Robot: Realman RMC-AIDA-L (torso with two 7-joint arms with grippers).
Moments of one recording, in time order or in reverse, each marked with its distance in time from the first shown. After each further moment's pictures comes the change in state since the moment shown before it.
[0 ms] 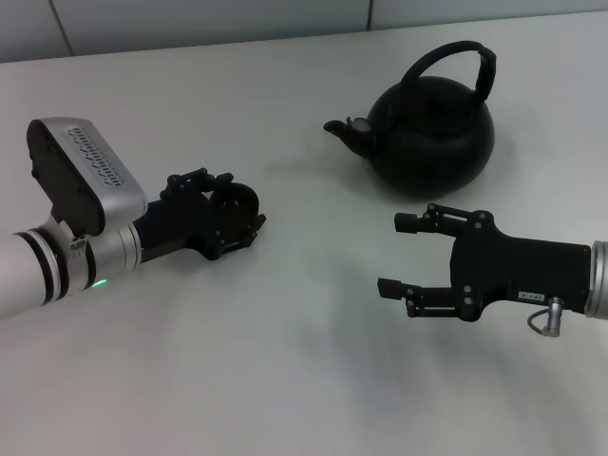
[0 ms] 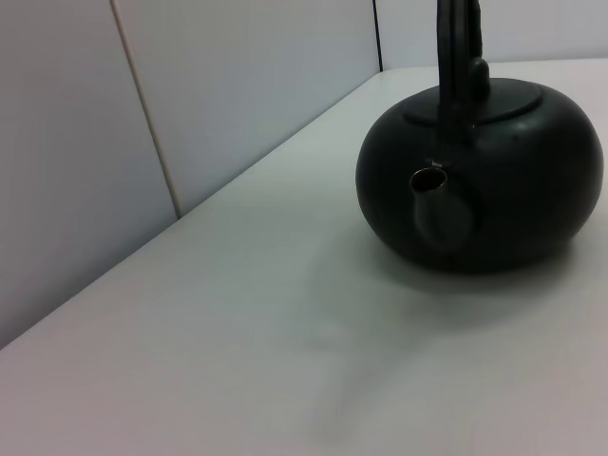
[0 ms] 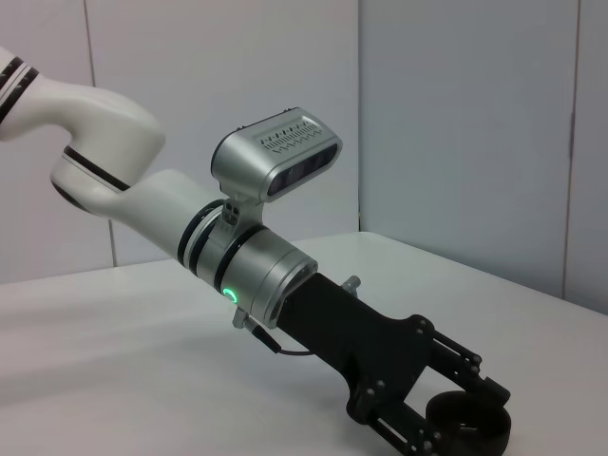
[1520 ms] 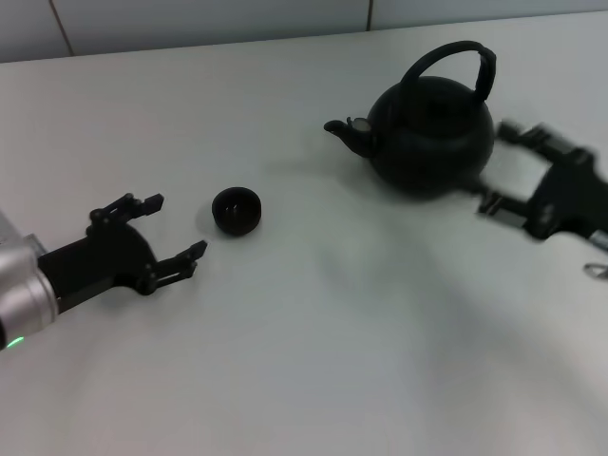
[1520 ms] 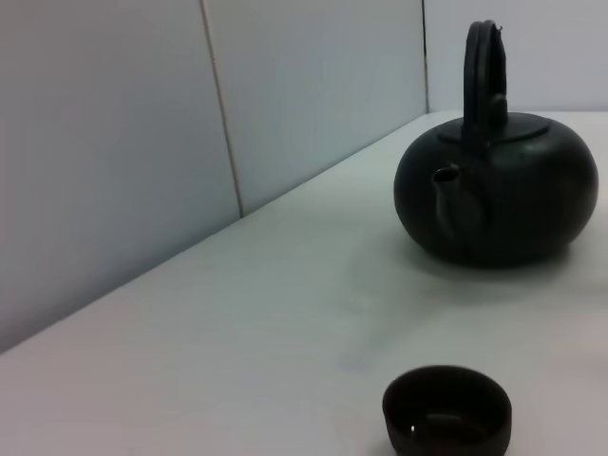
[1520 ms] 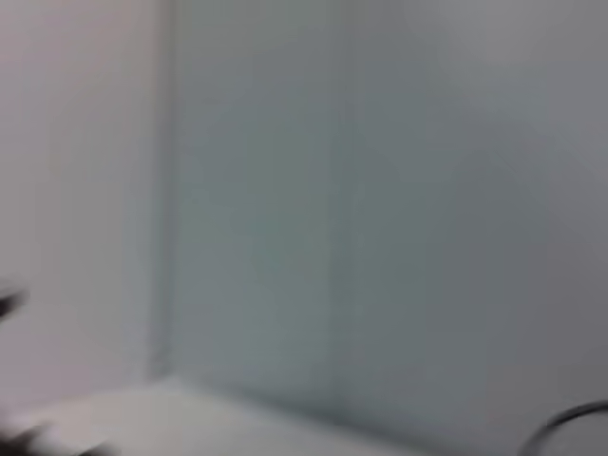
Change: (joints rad) left arm 0.291 0.055 -0.042 0.220 0.007 0.132 -0.018; right arm -0.042 0.001 0.212 0.159 0.242 -0.031 -0.150
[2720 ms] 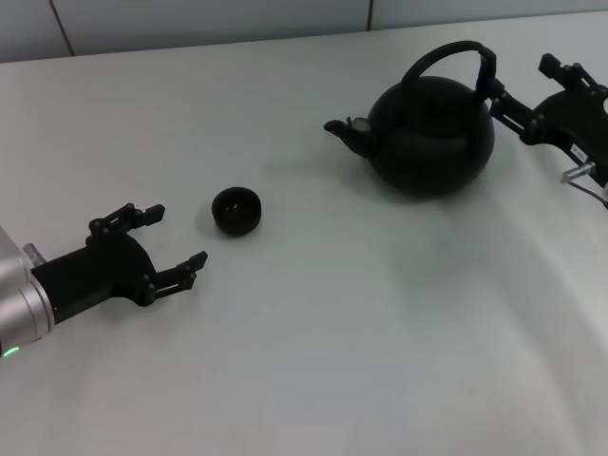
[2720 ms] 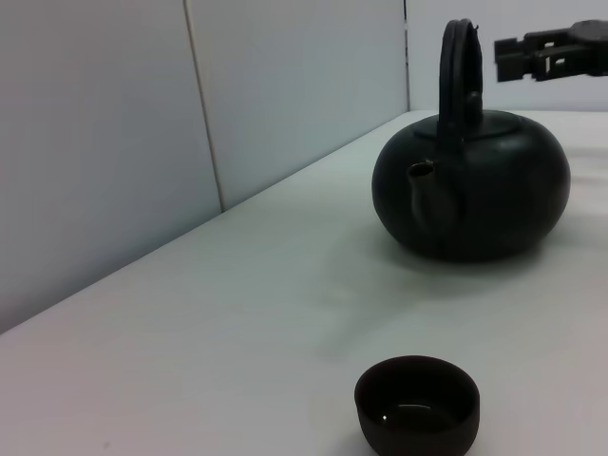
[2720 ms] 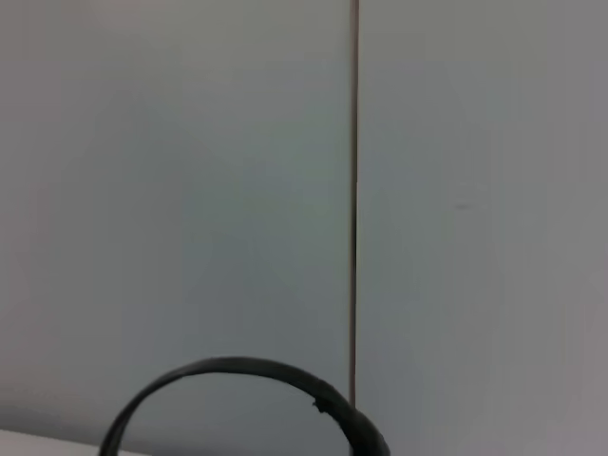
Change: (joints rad) left arm 0.018 0.007 -0.001 0.014 0.030 0.028 -0.025; right arm 0.243 0.001 0.217 0.315 0.200 0.401 -0.315
